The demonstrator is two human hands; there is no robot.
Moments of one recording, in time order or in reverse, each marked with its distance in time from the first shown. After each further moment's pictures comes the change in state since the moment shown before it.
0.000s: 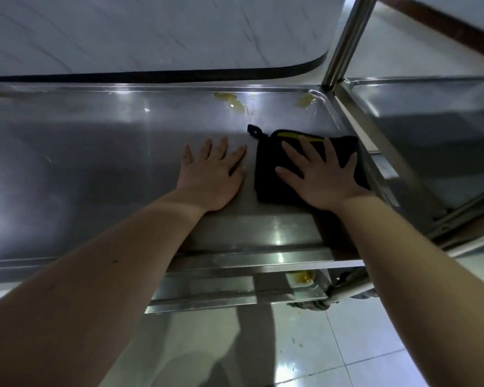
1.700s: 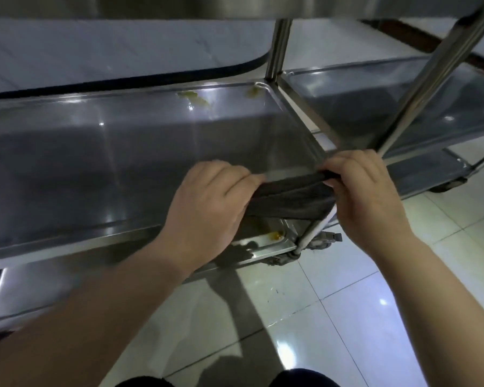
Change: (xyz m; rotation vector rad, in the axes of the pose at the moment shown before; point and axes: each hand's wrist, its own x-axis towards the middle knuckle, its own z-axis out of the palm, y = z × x) left_hand -0.191 0.054 -0.058 -0.164 0.763 0.711; right_hand -0.237 0.010 -0.034 0.145 0.880 -0.345
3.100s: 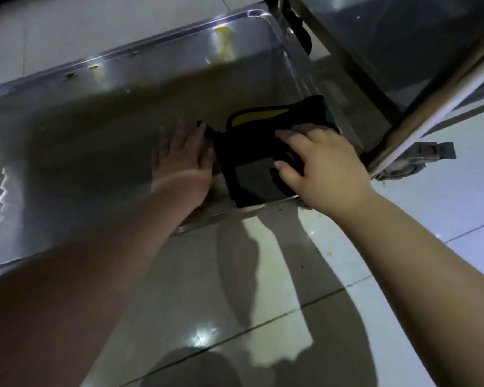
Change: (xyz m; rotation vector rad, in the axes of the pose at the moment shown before) left_hand -0.190 -0.078 0.318 0.049 -0.653 -0.889; right_hand -0.179 0.080 0.313 0.090 -0.538 0.376
